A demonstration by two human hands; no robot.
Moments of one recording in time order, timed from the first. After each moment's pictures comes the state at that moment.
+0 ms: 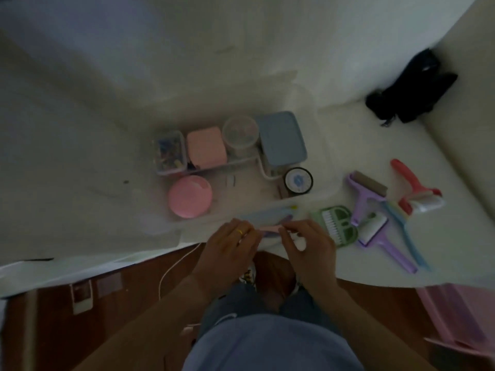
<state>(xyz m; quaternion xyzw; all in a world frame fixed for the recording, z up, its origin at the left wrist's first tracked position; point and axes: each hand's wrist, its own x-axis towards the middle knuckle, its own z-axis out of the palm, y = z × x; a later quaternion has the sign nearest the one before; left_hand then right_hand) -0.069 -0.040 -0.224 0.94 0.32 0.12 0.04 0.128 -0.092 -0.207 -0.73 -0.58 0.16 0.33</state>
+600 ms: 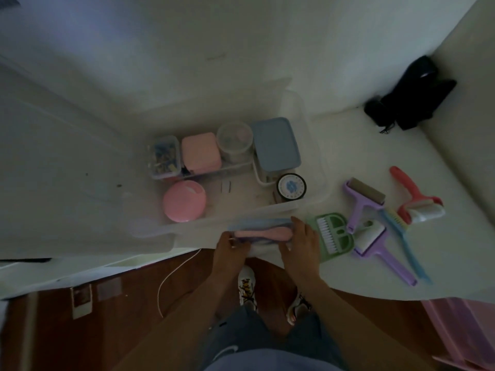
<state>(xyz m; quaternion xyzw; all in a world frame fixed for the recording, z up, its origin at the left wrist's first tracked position) -0.021 -0.043 -0.271 0.42 0.71 0.18 0.53 0.148 -0.081 -0.285 -0.80 -0.51 0.23 0.19</state>
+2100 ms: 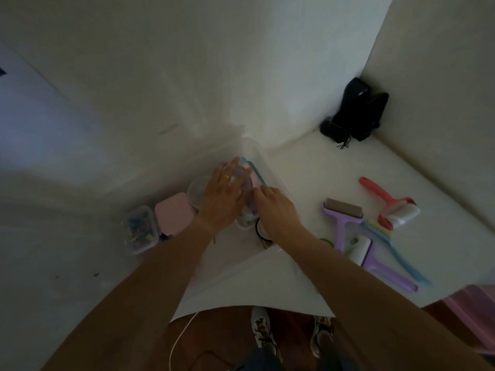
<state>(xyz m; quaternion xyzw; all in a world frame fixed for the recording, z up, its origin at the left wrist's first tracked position) 0.053 0.181 -0.201 0.94 0.32 0.09 -0.02 0.187 0.072 -0.177 -0.73 -0.66 0.13 0.11</state>
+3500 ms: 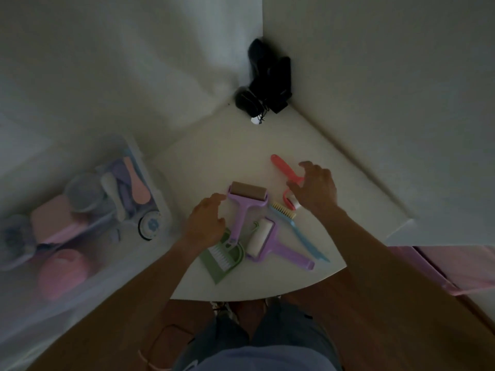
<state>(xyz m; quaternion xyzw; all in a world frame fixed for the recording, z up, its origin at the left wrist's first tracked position) 0.252 0.028 -0.229 0.79 0.51 -0.07 0.33 0.511 -0.057 -0.259 -0.88 -0.41 0.20 0.15</state>
